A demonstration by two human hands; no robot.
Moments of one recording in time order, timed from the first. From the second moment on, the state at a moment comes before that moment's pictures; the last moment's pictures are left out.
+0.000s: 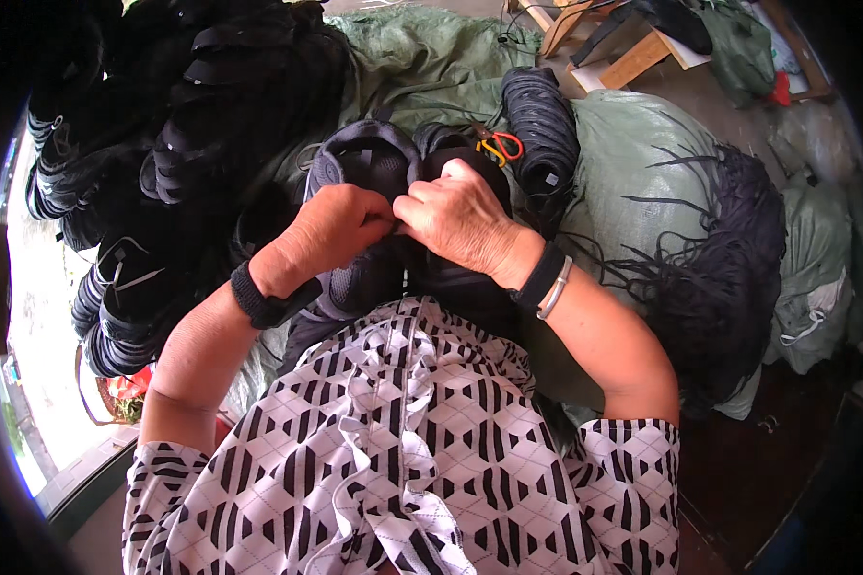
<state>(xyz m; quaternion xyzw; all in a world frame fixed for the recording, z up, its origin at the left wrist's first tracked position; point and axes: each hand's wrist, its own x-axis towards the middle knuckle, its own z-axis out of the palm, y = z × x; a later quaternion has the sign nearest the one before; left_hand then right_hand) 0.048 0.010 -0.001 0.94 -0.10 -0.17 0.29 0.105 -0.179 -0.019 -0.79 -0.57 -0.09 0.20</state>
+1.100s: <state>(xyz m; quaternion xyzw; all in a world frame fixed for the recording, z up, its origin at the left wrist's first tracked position) 0.051 0.060 -0.002 0.67 0.00 -0.03 0.74 0.136 -0.114 -0.022 -0.76 -0.30 0.13 0.56</state>
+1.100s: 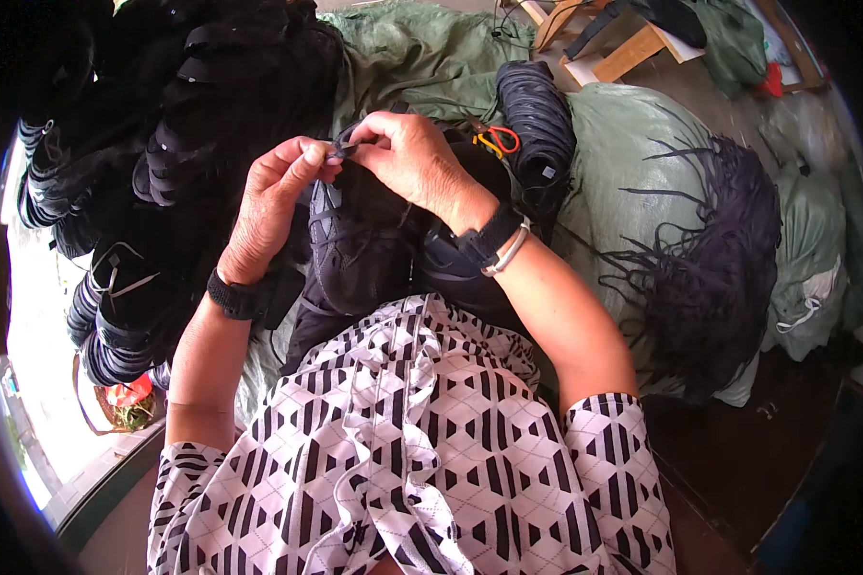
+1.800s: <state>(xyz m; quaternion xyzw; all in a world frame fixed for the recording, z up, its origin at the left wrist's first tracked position) 0.061 0.058 -0.014 0.87 -0.17 -0.01 0.47 0.153 -0.149 -0.022 -0.66 -0.11 0.40 0.63</state>
